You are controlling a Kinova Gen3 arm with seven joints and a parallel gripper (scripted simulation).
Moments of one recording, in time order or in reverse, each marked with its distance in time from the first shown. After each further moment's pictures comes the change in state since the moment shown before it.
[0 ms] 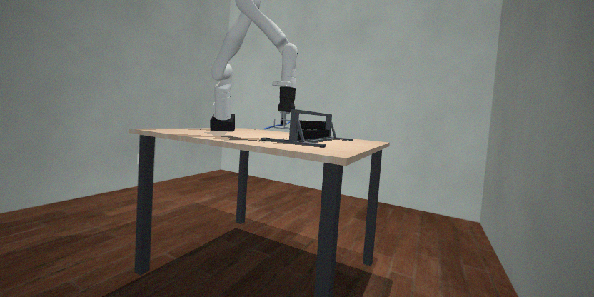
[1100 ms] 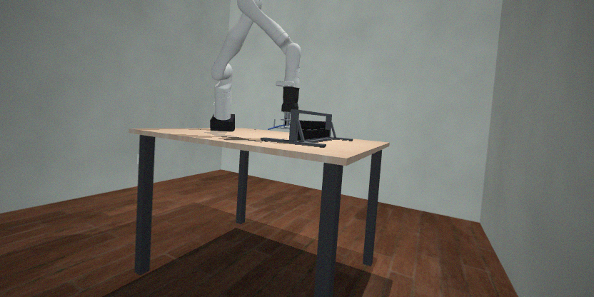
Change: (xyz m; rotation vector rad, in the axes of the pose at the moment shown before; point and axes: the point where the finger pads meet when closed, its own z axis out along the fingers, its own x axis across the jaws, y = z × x) arm -0.018 0.001 0.000 -0.002 0.001 -0.002
